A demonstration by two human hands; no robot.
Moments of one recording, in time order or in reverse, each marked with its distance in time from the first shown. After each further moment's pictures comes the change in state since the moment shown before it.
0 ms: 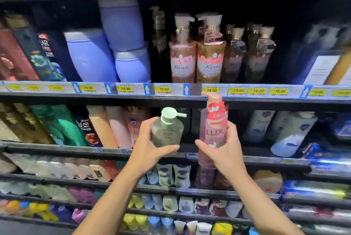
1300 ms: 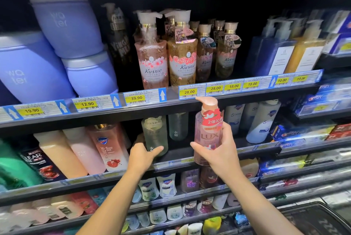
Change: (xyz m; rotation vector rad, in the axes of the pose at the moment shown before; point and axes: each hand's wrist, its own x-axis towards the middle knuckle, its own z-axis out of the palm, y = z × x) left_hand 0.075 -0.080 0.064 0.253 -0.113 -0.408; right_hand 0.000 0.011 -0.011 -0.061 0.173 0.020
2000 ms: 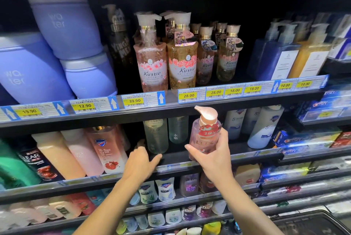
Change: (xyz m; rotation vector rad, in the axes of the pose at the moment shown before) left_hand 0.003 -0.016 0.005 0.495 0.024 0.146; right_hand 0.008 0.015 0.015 0.034 0.050 -0.023
